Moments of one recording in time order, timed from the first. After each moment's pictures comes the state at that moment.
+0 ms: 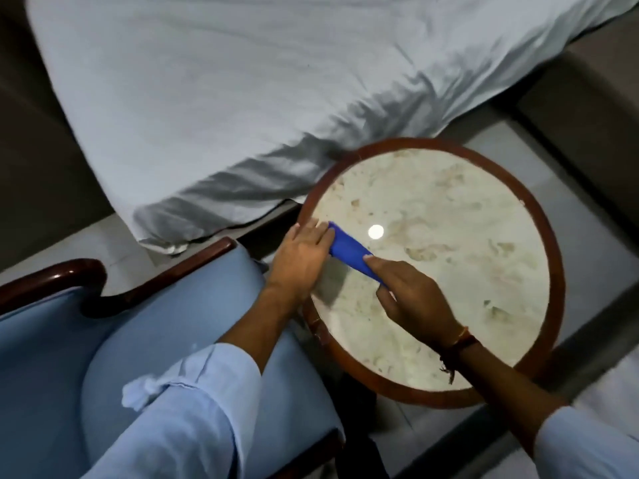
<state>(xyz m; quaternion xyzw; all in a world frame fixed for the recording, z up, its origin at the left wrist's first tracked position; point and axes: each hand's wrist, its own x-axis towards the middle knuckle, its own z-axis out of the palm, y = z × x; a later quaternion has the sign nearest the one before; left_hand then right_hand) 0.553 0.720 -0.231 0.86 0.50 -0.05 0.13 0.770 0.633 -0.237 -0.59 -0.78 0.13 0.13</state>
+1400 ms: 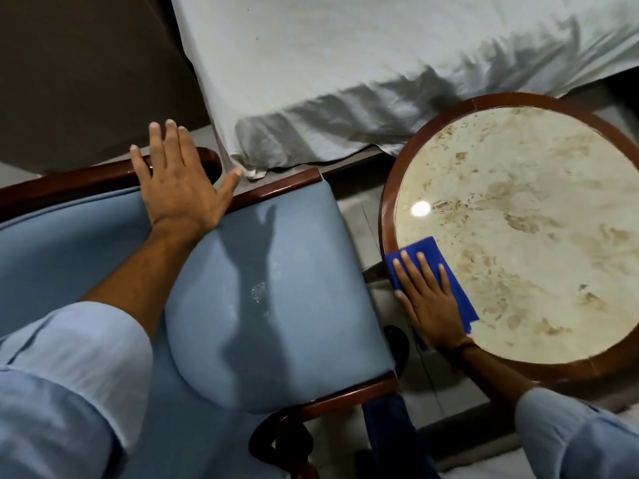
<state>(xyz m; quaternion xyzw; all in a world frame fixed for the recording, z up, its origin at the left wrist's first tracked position) 0.250 0.672 -0.196 0.60 0.79 -0.05 -0.07 0.677 0.541 -0.354 -0.56 -0.80 0.17 -0.08</state>
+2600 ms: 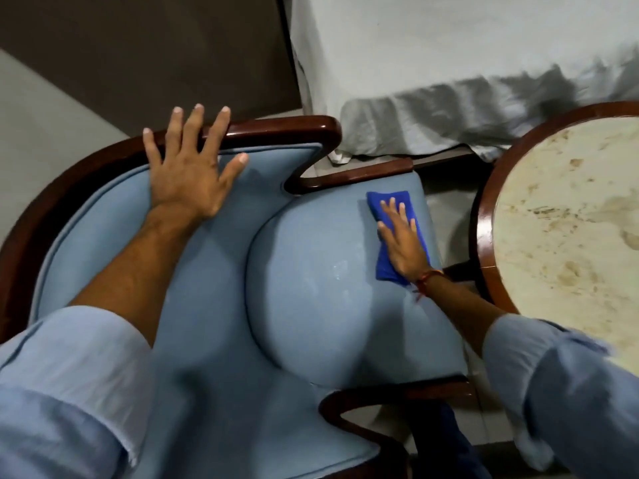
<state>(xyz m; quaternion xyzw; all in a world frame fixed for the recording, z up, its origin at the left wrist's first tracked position) 0.092 0.584 -0.164 0.61 0.79 -0.03 -0.03 0.441 0.608 -0.334 -0.58 -0.68 0.43 0.13</state>
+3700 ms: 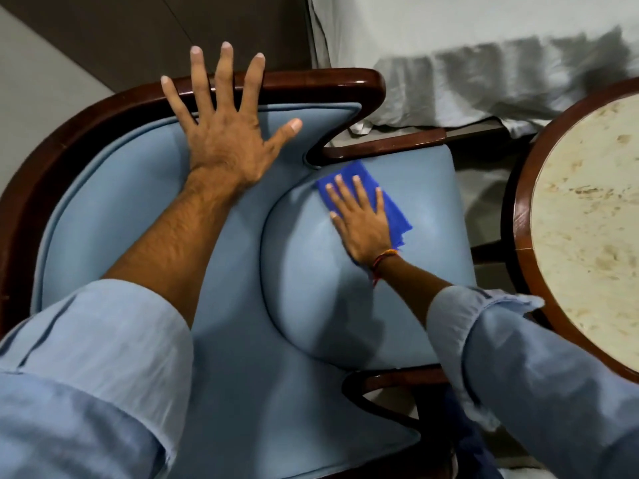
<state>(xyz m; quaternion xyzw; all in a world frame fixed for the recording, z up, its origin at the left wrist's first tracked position) 0.102 0.593 -0.181 0.60 0.80 -0.02 -0.04 0.324 0.573 -0.369 -0.48 -0.86 0.17 -0.02</state>
